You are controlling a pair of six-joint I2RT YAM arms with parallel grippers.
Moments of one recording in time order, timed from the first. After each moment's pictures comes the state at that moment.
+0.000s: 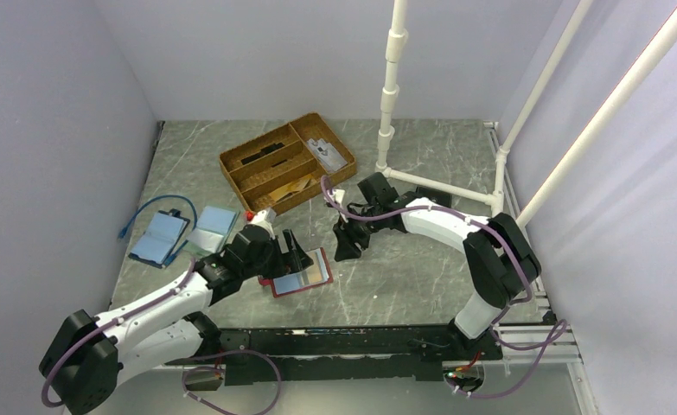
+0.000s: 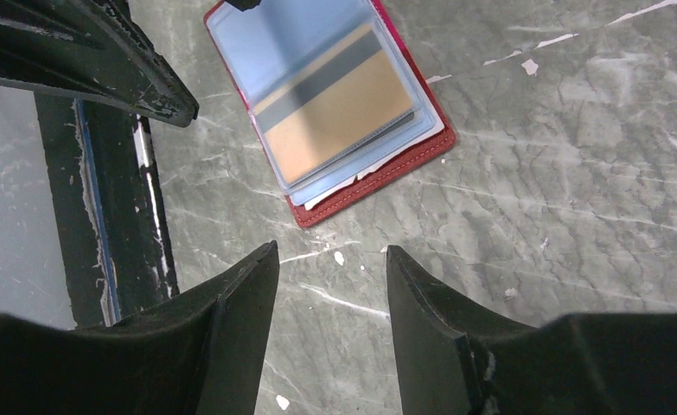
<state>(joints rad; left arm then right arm) -0.71 0.95 0.44 -0.16 0.04 -0.89 0.62 1.65 1.02 -0.37 -0.76 -0.32</state>
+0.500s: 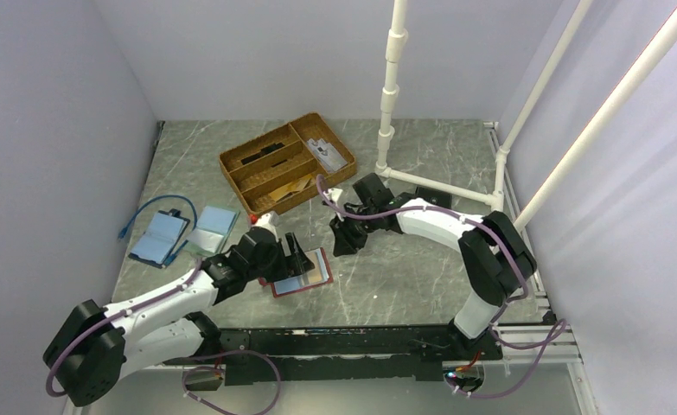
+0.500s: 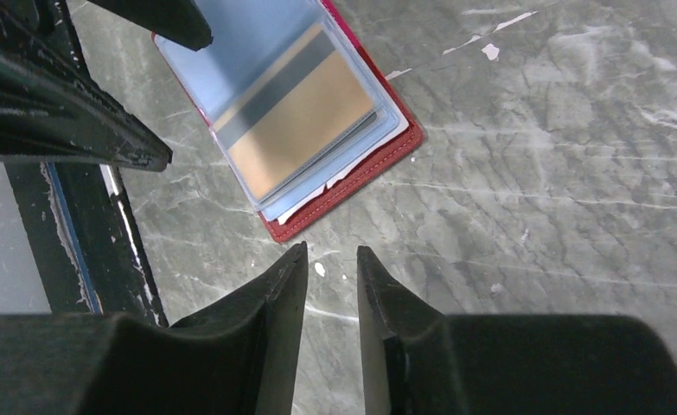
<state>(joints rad) -0.73 1.00 0.43 -0.14 0.03 -0.92 0.65 1.67 1.03 -0.34 -0.66 -0.23</state>
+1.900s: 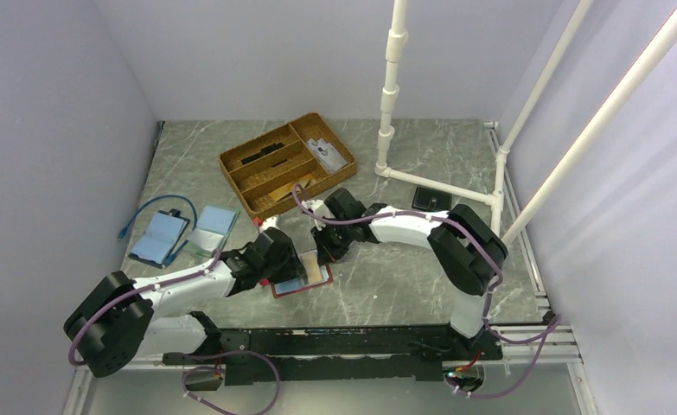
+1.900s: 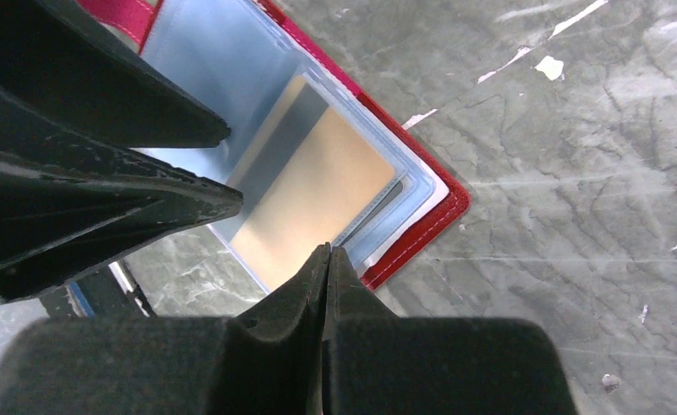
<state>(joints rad) -0.78 1.20 0.47 -0.15 -0.10 -0.97 0.80 1.83 1.08 -0.24 -0.48 0.10</state>
